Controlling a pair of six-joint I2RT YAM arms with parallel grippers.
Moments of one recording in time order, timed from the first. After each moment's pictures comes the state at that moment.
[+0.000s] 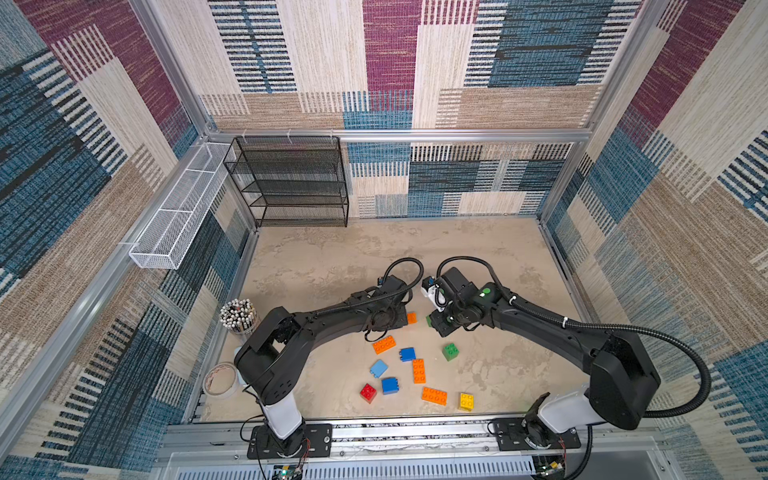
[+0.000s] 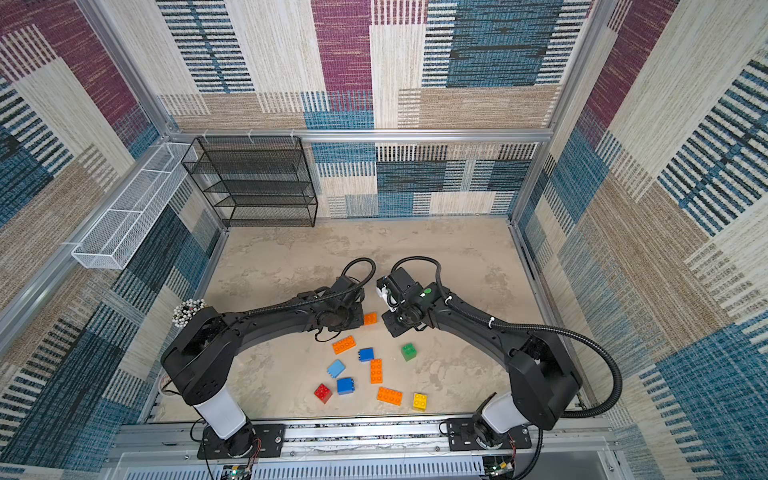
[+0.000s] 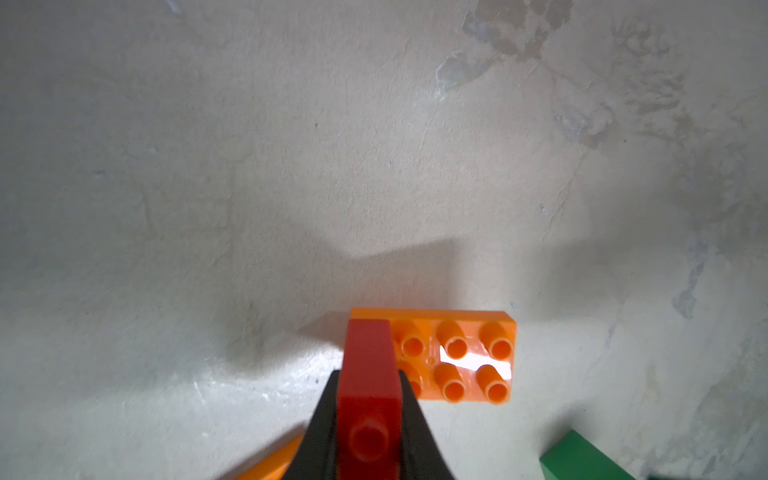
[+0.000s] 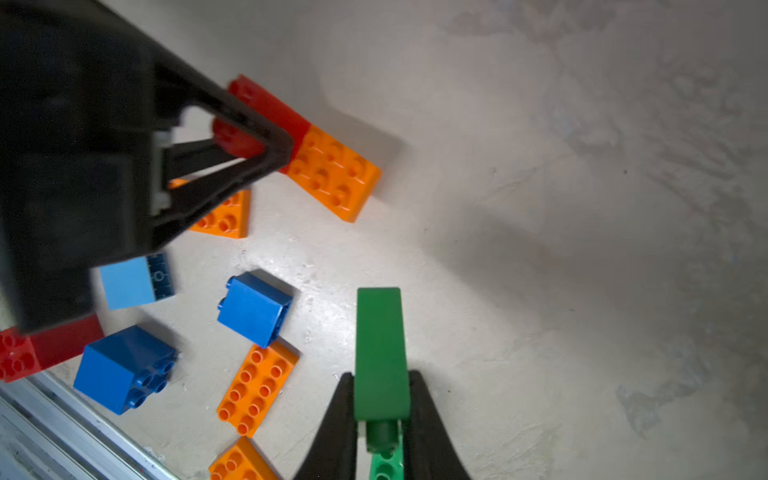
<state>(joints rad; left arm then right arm) -0.76 1.73 1.07 -0.41 -0.05 -0.81 0.68 1.50 1.06 -0.74 -0.04 0.16</state>
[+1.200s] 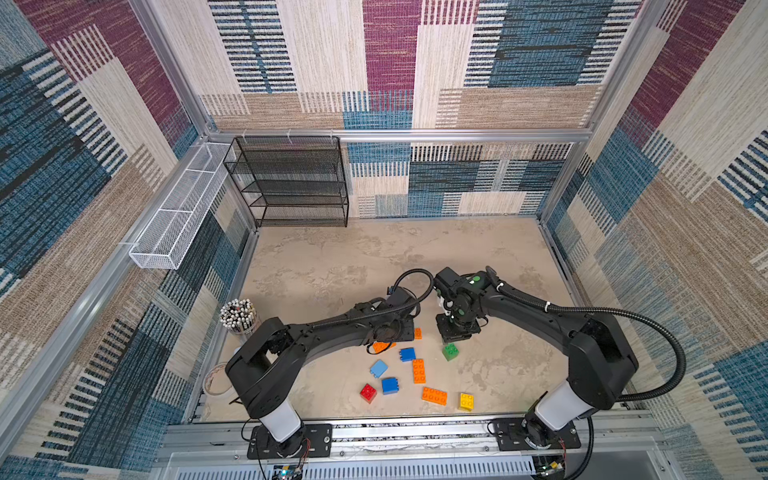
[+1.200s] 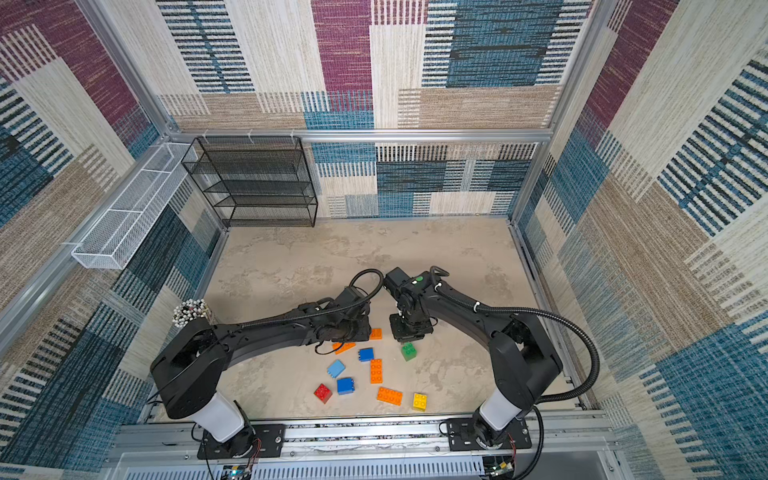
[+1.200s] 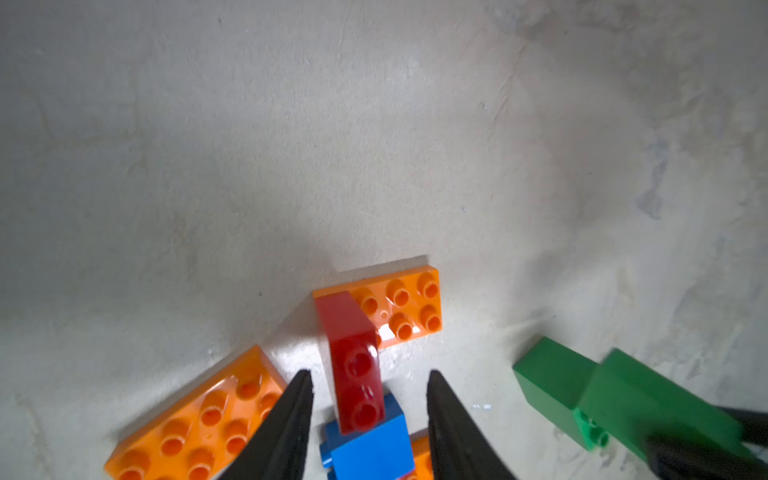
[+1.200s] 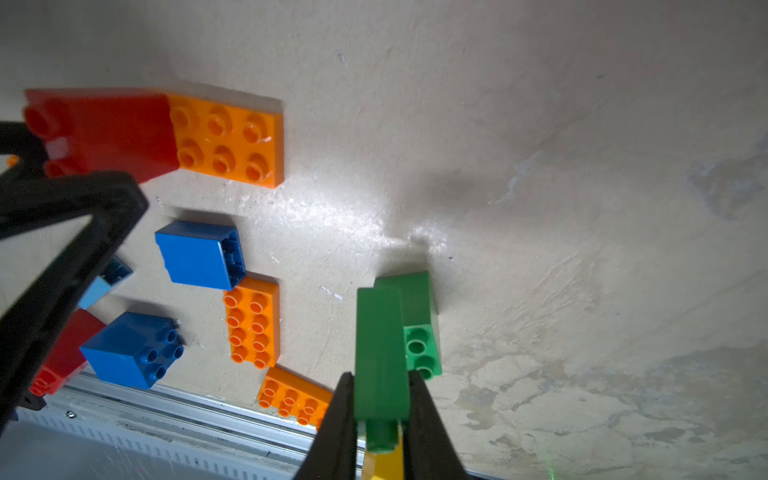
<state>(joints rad) -0.84 1.63 0.98 -0.38 -0.02 -0.81 0.66 1.62 1.19 -1.08 -0.13 0.46</state>
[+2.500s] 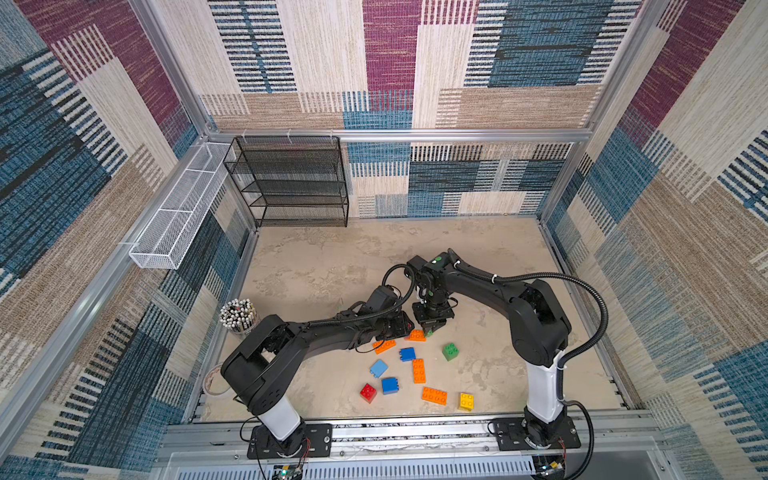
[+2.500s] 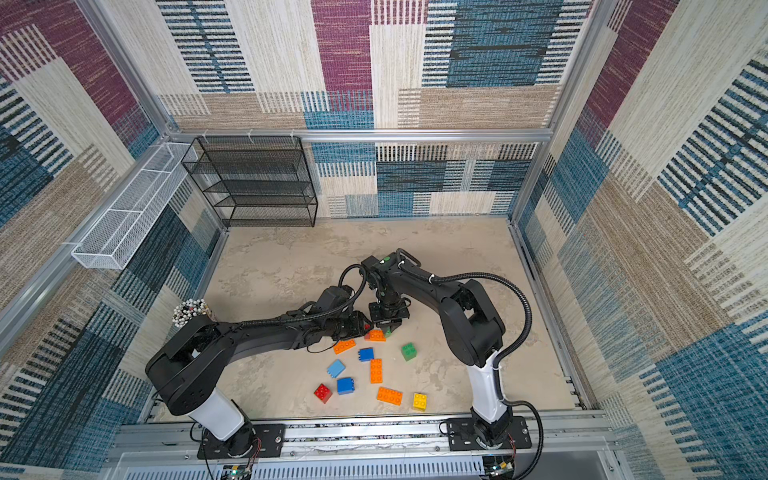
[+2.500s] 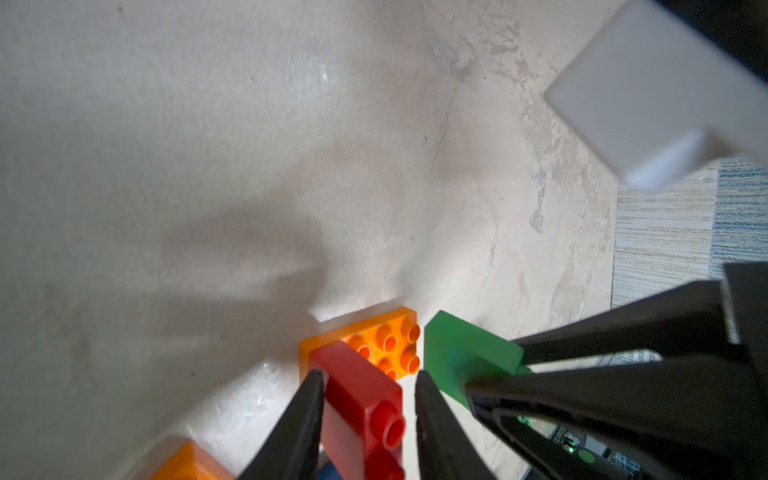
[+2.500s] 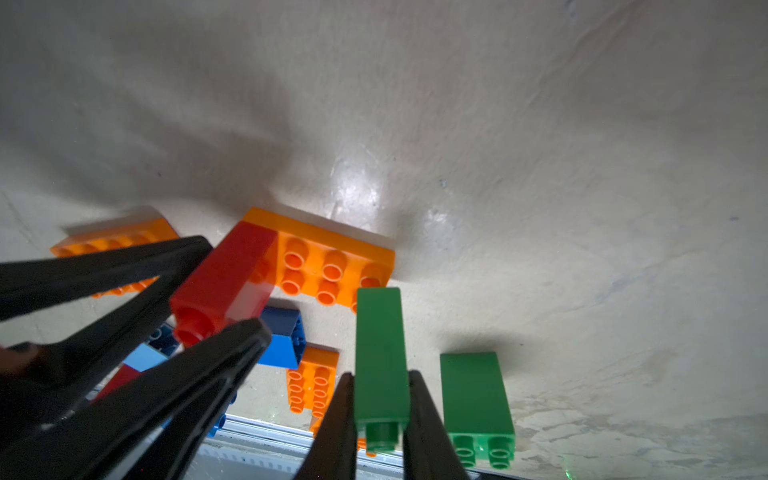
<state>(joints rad) -0.74 1.66 0.82 0.01 0.25 -0.84 0.69 1.99 1.57 -1.24 -0.18 0.45</state>
